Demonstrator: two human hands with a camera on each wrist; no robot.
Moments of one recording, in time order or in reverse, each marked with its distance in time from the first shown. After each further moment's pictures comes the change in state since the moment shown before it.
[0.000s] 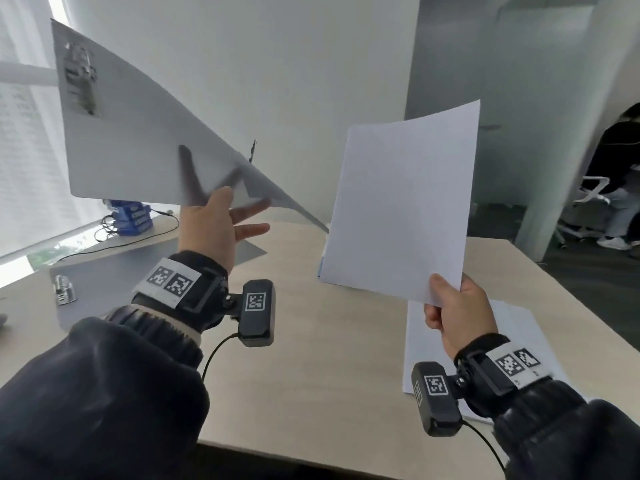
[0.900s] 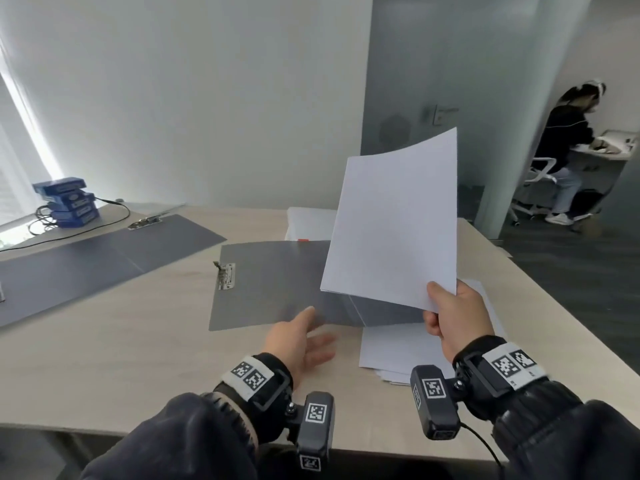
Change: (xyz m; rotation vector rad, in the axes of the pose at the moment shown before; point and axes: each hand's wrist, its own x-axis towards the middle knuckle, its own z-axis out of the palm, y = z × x) left_hand -0.124 -0.174 0.054 0.015 -0.179 -0.772; right_hand -0.004 0.024 -0.067 -0.069 0.134 0.114
